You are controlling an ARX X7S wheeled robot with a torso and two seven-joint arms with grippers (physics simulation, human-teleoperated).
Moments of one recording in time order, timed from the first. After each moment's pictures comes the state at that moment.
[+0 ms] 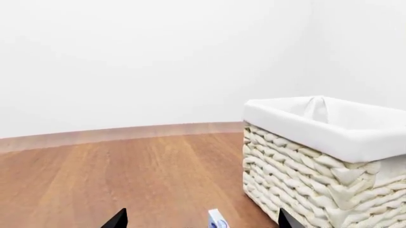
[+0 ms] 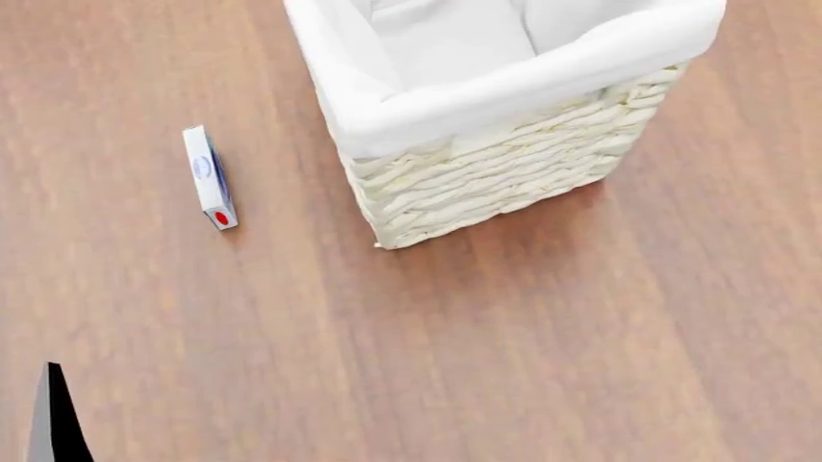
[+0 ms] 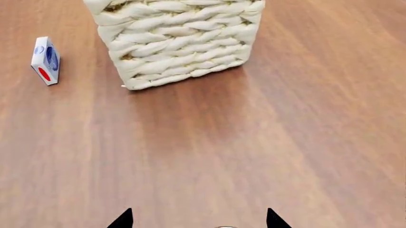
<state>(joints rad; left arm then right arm) 0.16 -0.38 0.26 0.58 -0.11 0.25 -0.42 -0.31 0.50 -0.21 -0.95 0.47 0.53 0.57</state>
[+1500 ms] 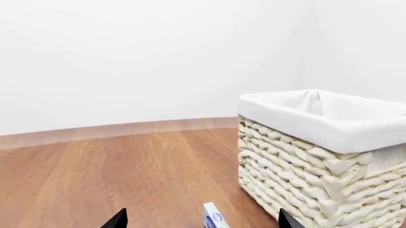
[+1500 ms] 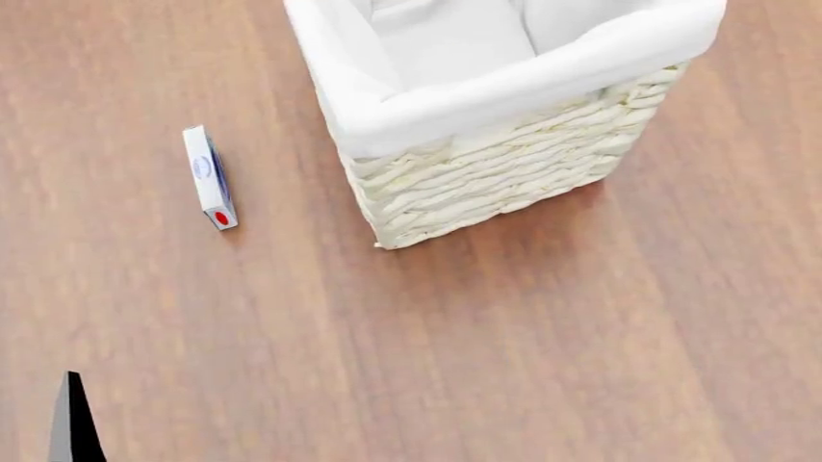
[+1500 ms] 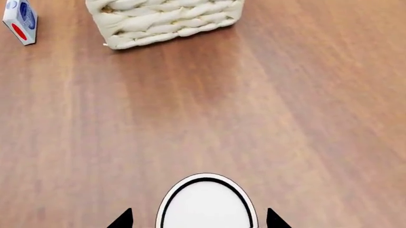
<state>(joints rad) 0.16 -0.39 0.30 0.58 -0.09 0.24 -0.44 -0.40 0.55 -0.19 -0.88 0.50 0.44 0.57</state>
